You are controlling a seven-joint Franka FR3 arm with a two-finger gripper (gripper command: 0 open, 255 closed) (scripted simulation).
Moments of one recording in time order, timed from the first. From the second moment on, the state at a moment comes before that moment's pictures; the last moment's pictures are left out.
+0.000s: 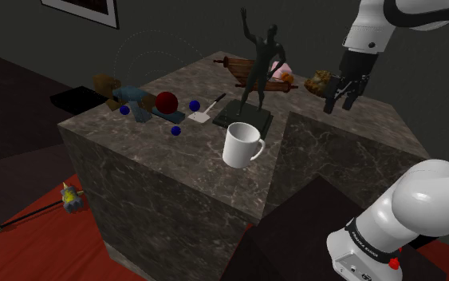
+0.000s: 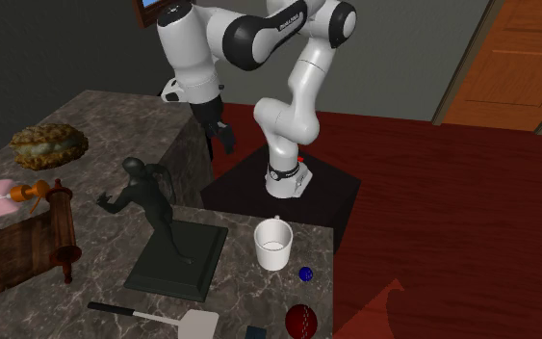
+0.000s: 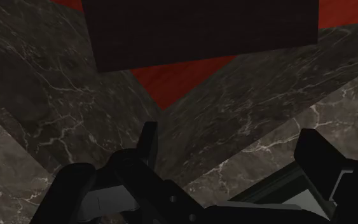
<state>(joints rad) -0.02 -0.76 -0.03 -2.42 -0.01 1.51 0.14</state>
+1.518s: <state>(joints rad) 0.11 -0.43 0.32 -2.33 0.24 1.89 0.54</state>
